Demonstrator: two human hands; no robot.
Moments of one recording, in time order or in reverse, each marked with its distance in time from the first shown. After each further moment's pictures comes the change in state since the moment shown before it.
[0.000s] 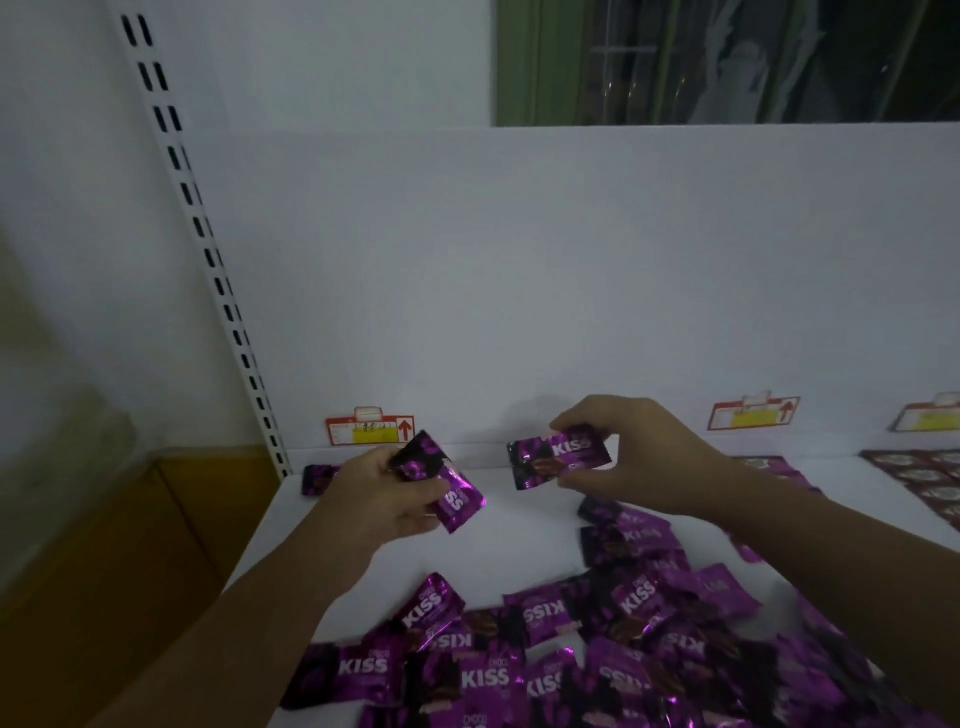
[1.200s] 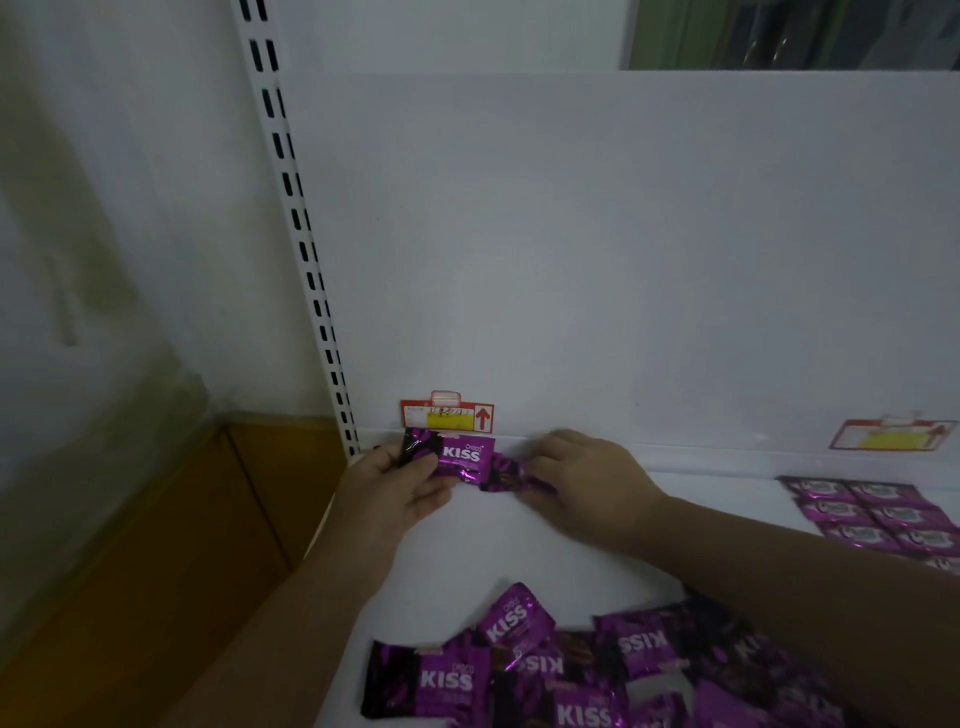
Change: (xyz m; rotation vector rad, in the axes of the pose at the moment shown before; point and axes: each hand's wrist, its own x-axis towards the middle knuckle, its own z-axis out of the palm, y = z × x) left_hand 0.018 -0.034 -0.056 -0.322 0.238 0.016; right_hand 0.060 -0.017 0.115 -0.402 -0.011 -0.326
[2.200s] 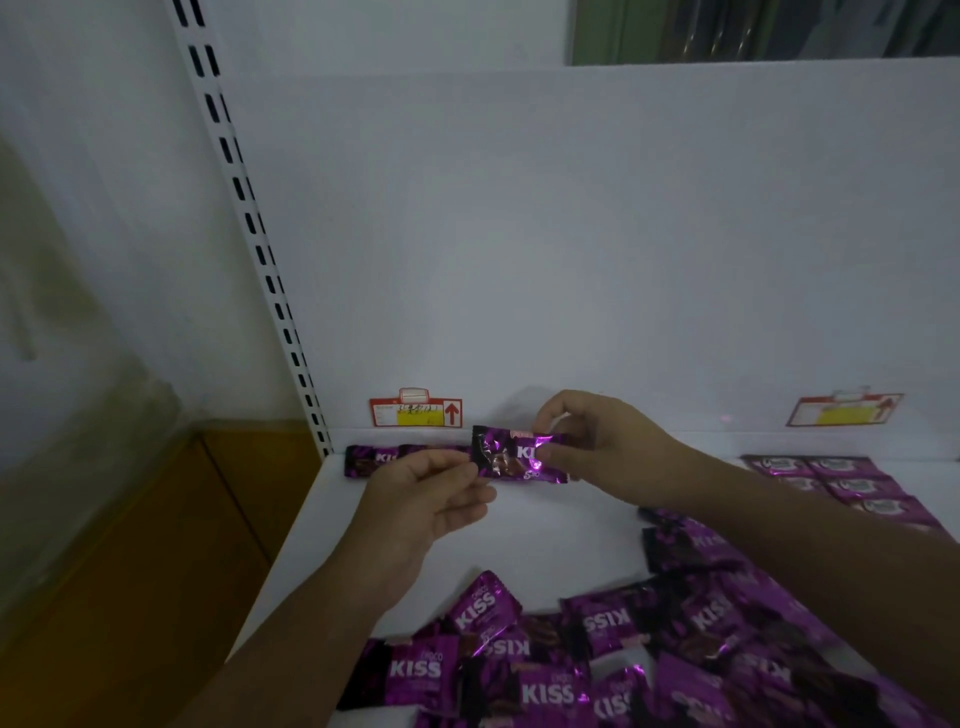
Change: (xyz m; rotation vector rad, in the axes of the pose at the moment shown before) left_hand -0.029 0.001 0.045 0.079 -0.163 -0.048; right_hand -0.017 0.017 -0.053 0.899 -0.064 0.419
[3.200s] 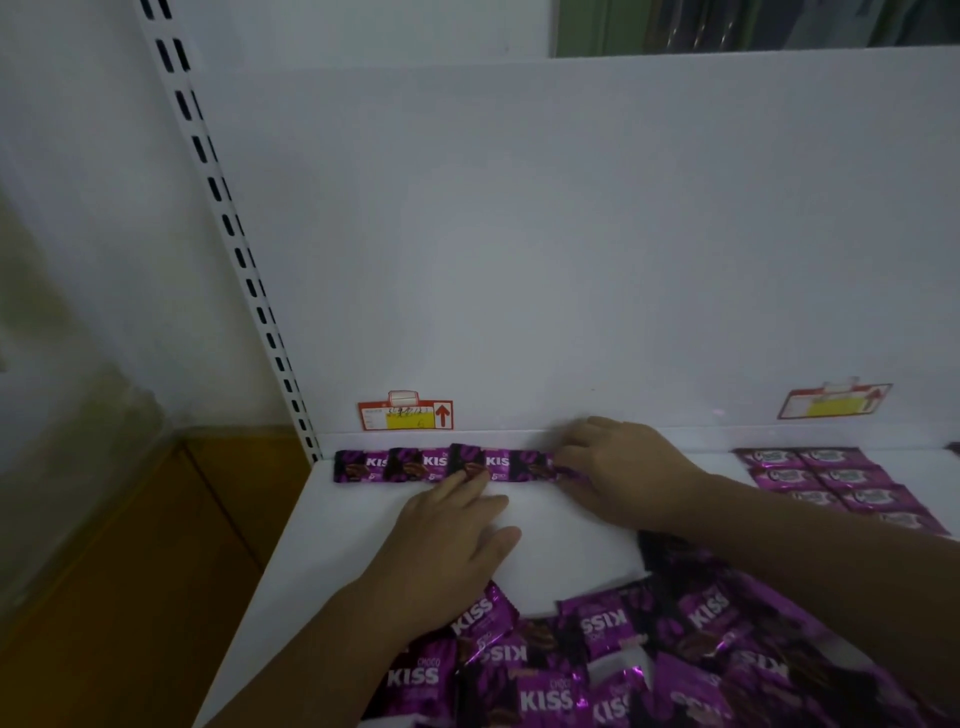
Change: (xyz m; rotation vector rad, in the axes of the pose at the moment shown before) left_hand 0.005 -0.031 -0.001 1.484 -0.287 0.382; right_hand -0.006 0.044 -0.003 -1.016 -0.026 -0.296
